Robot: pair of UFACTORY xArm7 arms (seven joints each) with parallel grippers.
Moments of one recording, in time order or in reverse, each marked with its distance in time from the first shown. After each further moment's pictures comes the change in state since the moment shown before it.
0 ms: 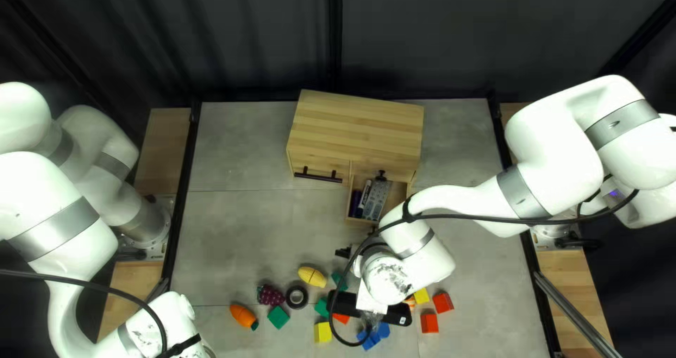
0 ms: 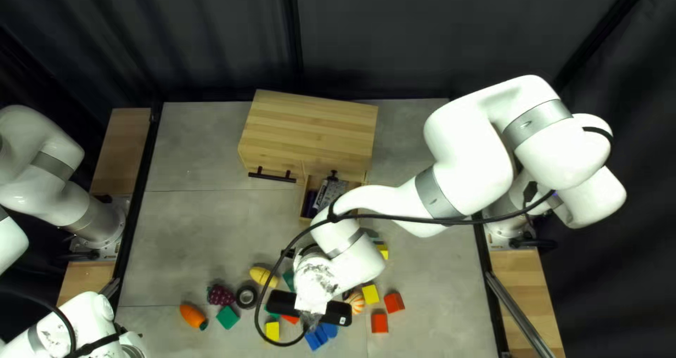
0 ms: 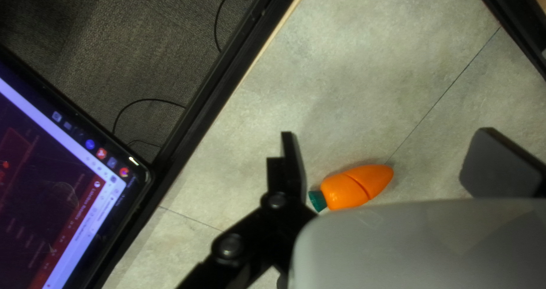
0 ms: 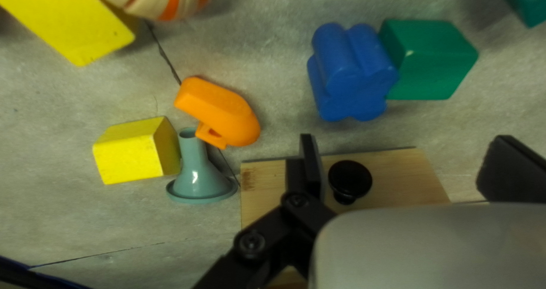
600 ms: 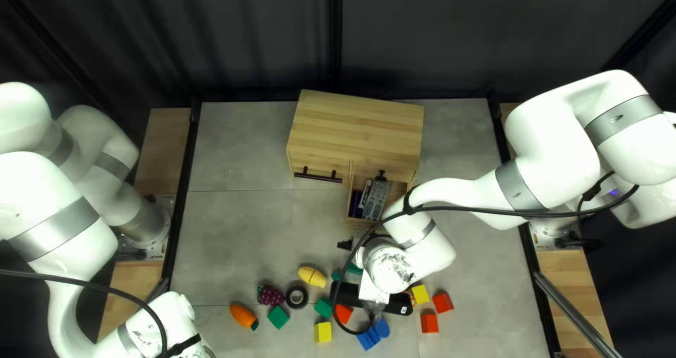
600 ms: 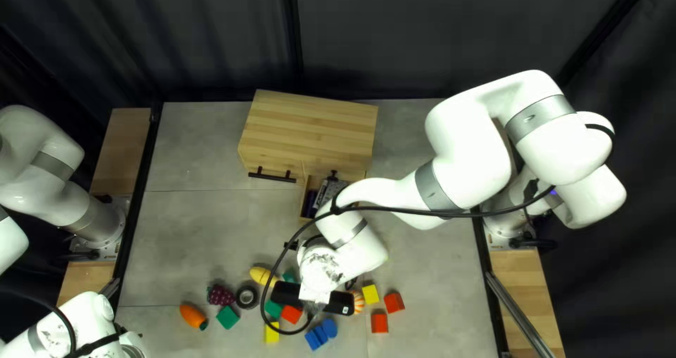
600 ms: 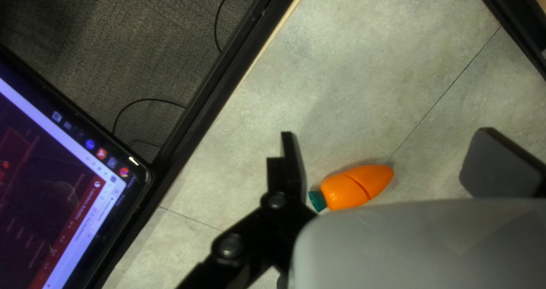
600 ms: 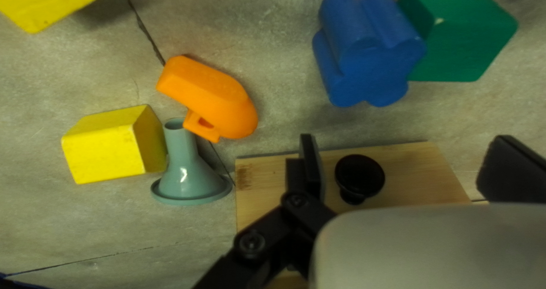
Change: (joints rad) left arm 0.000 0.000 0.000 0.000 0.000 0.000 0.000; right arm 0.001 0.011 -0.009 -0.017 -0.027 -0.025 0.010
